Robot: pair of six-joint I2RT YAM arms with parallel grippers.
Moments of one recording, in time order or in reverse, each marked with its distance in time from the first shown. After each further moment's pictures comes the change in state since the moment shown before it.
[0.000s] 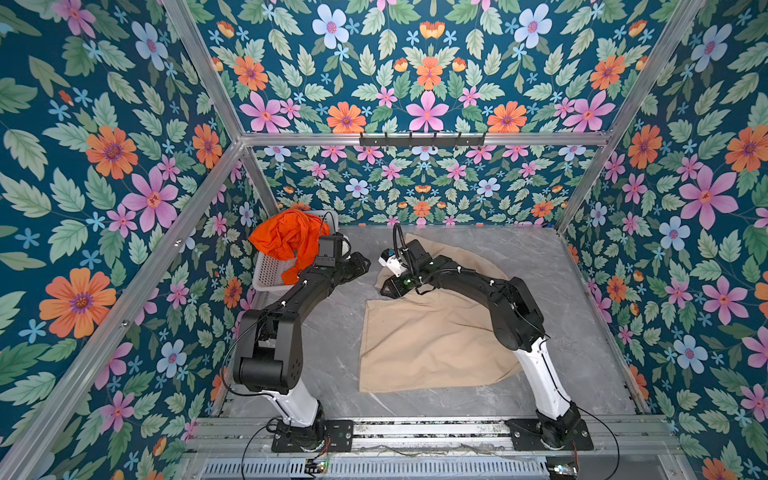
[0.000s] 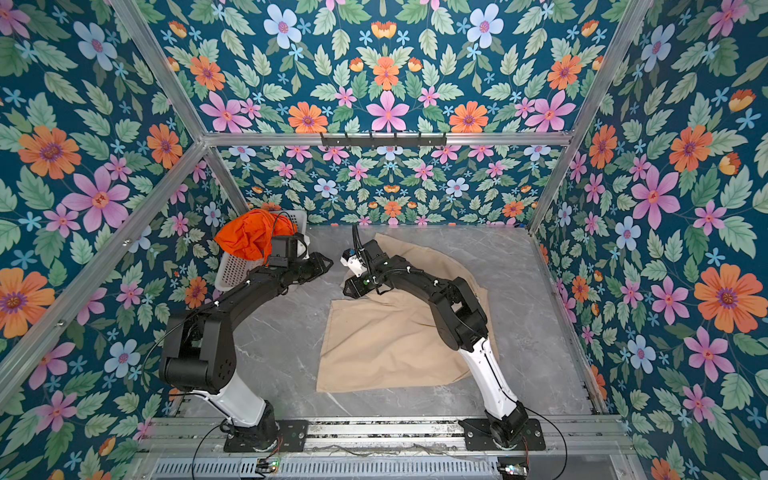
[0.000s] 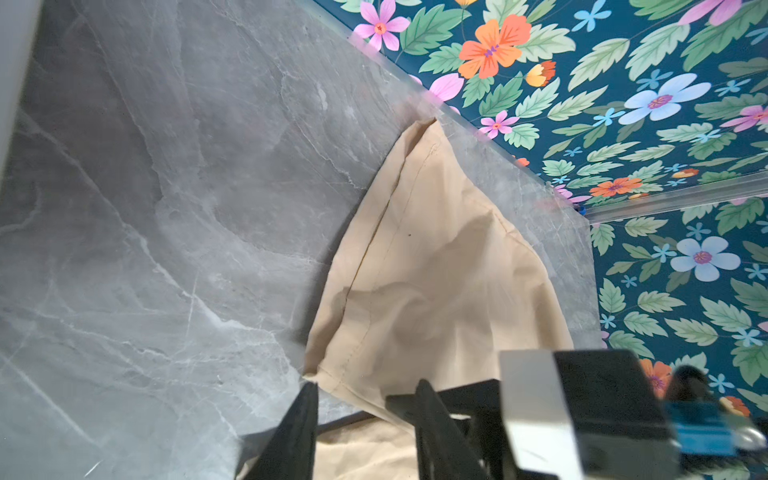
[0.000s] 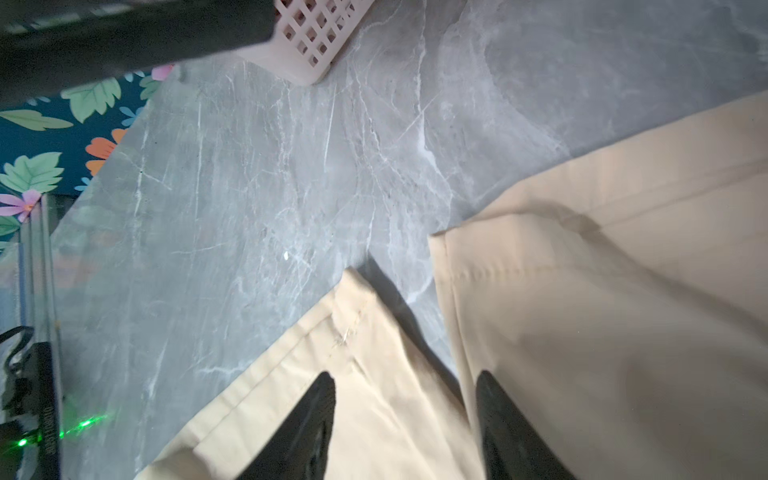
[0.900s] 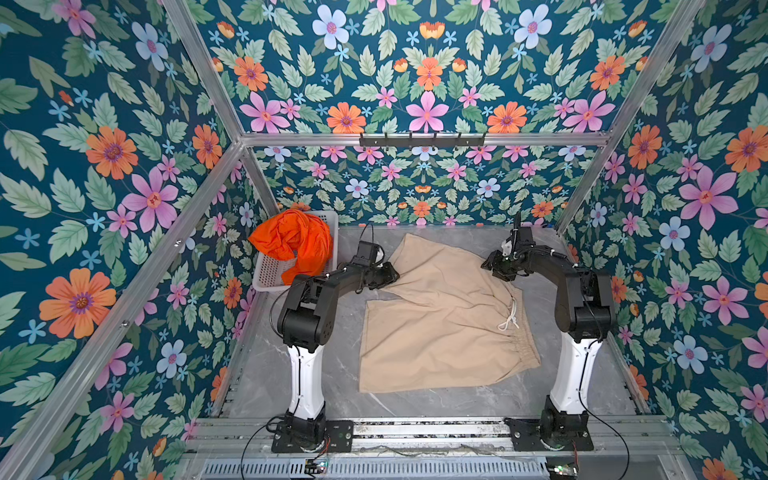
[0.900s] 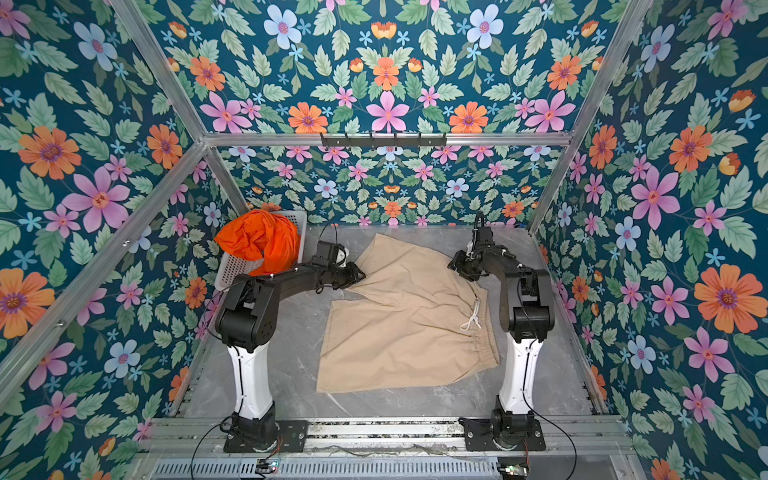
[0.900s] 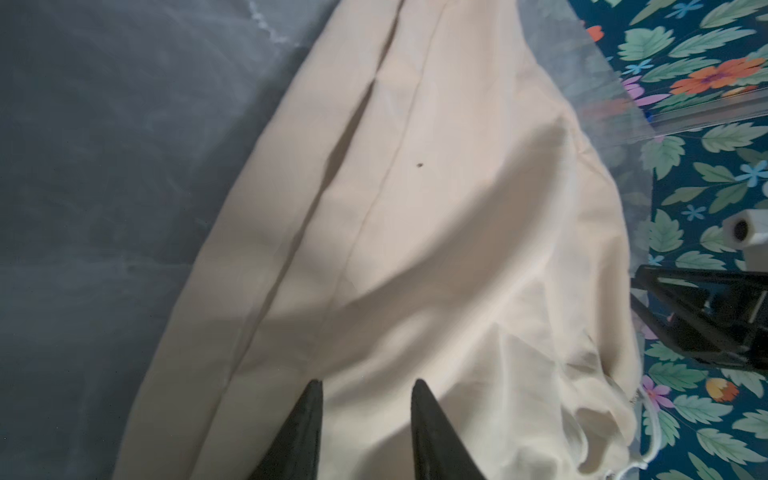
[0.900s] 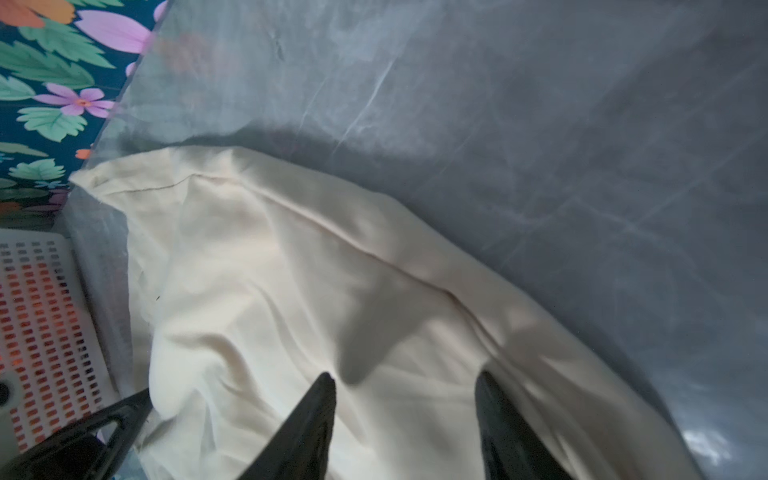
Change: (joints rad) left arm -0.162 0.412 0.196 0.034 0.030 -0.023; right arm -0.661 -0.128 -0.271 -0.047 0.065 0.452
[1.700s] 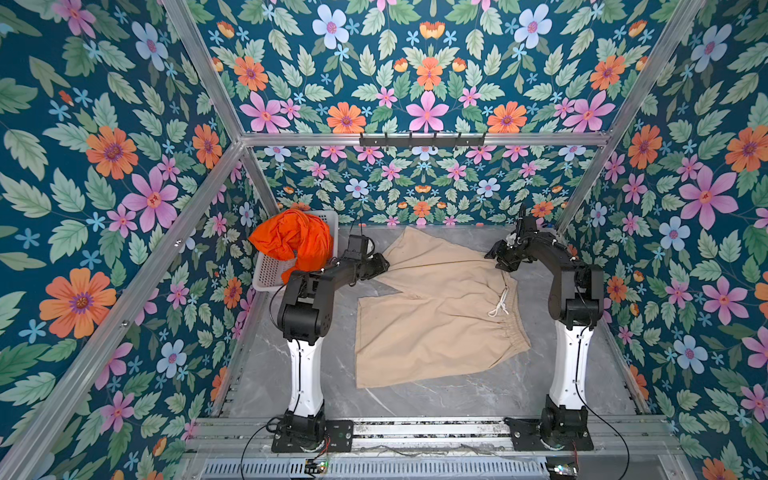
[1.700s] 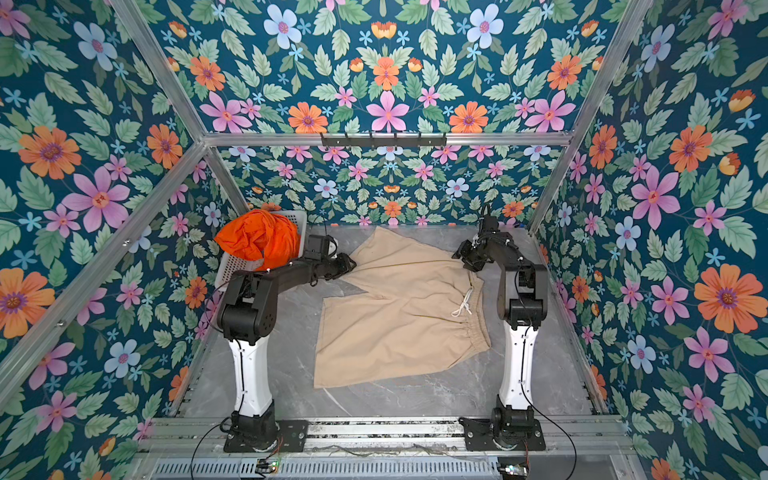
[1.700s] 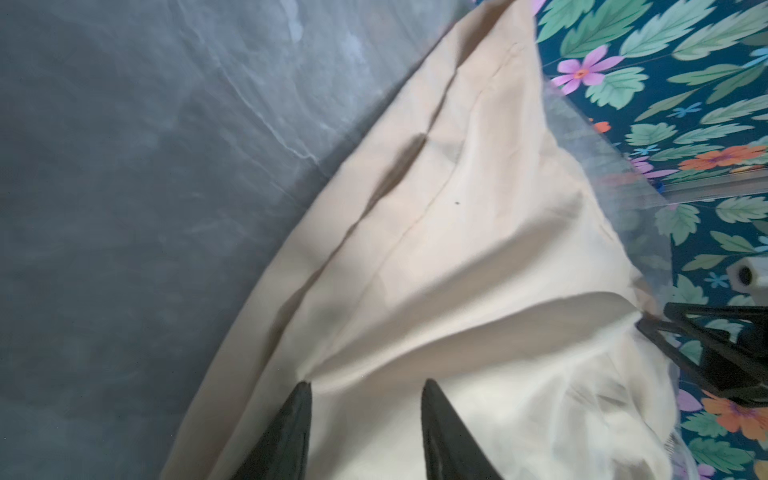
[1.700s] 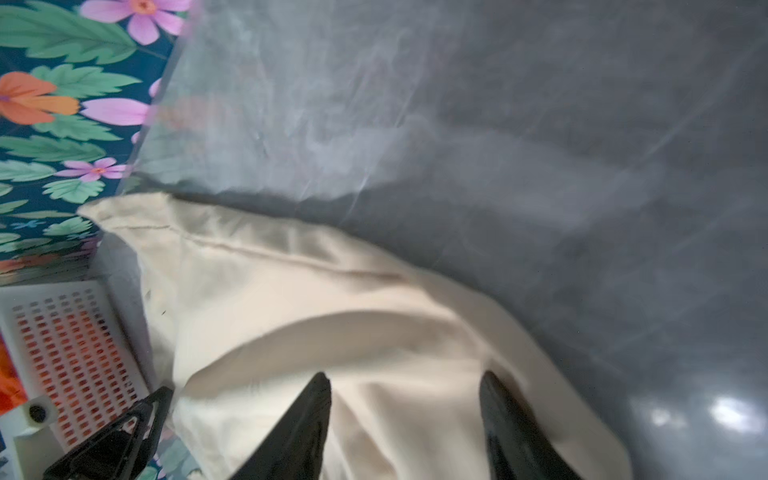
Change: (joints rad) left arm 0.079 0.023 0.095 0.035 -0.047 0.027; right arm -0.048 0.130 0.284 -0.177 -0.073 0.026
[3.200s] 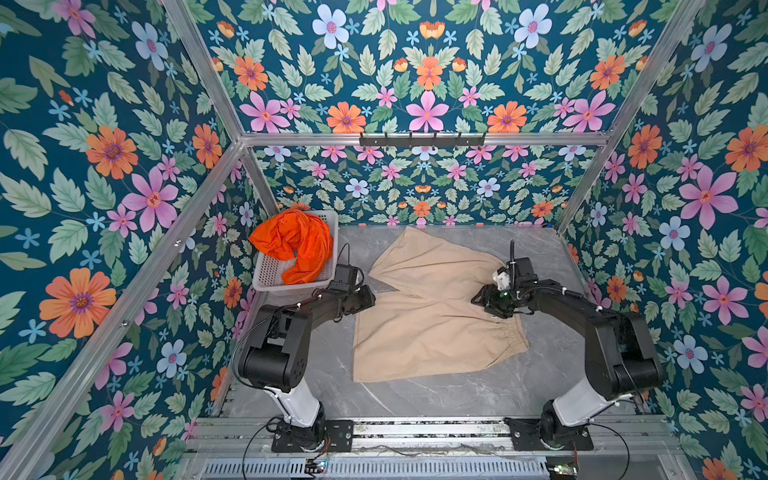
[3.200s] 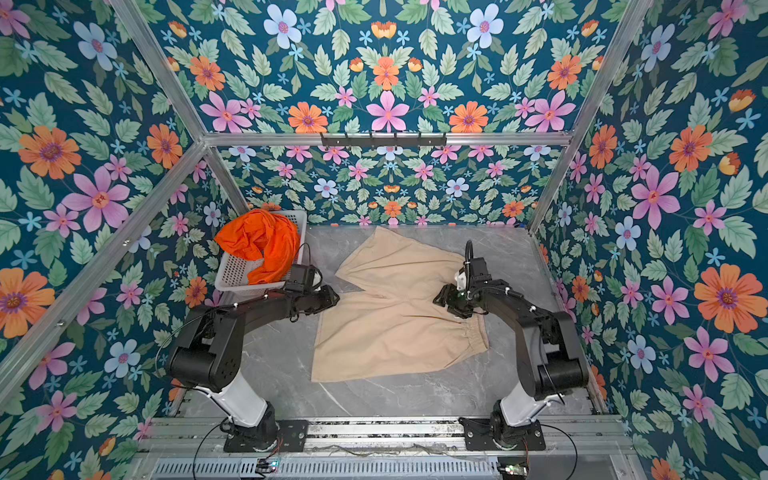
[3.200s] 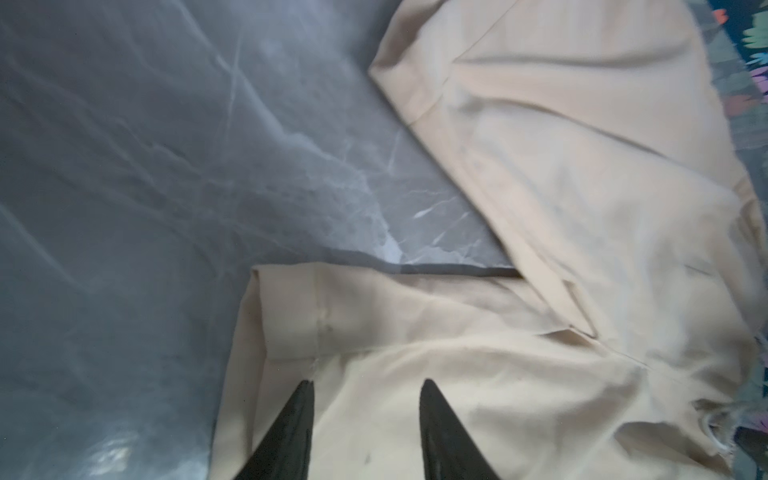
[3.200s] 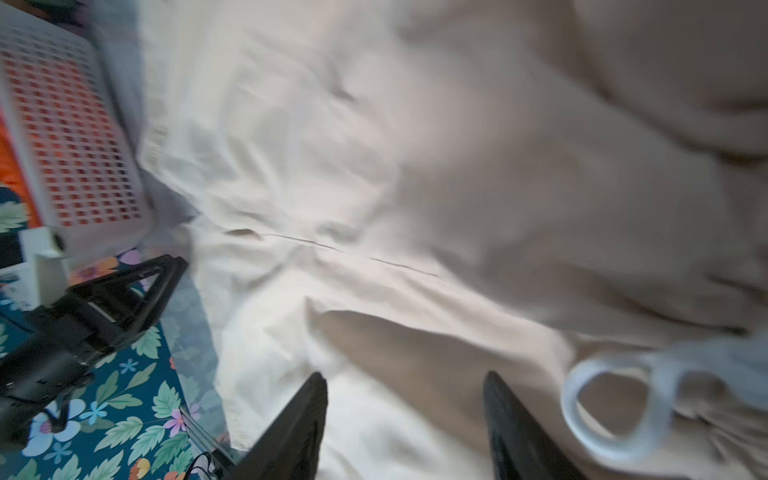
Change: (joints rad) left arm -0.010 -0.443 -0.527 -0.051 -0.116 0.024; right arm 0.175 -0.708 -0.888 0.242 -0.039 0.013
